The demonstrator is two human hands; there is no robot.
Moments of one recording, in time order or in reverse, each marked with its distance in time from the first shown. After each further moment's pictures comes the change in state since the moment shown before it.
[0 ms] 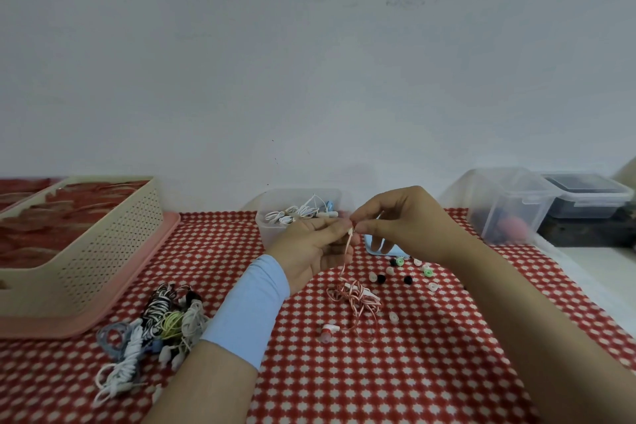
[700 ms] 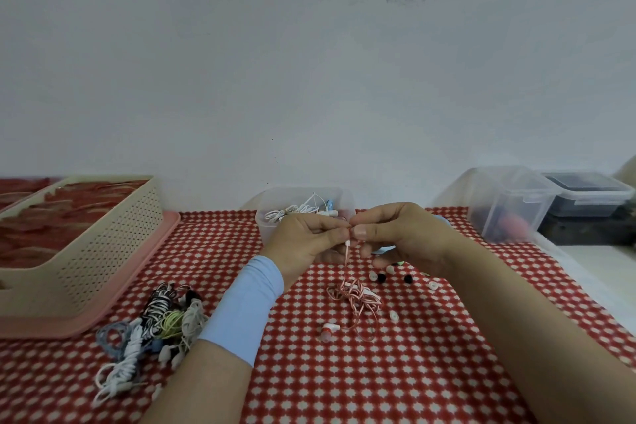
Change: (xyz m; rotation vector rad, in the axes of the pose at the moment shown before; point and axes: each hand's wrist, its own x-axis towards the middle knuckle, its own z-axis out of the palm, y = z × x) left_hand 0.004 -0.007 -0.011 0.220 0.041 0.188; right_hand -0.003 0.001 0.009 0.486 -0.127 0.381
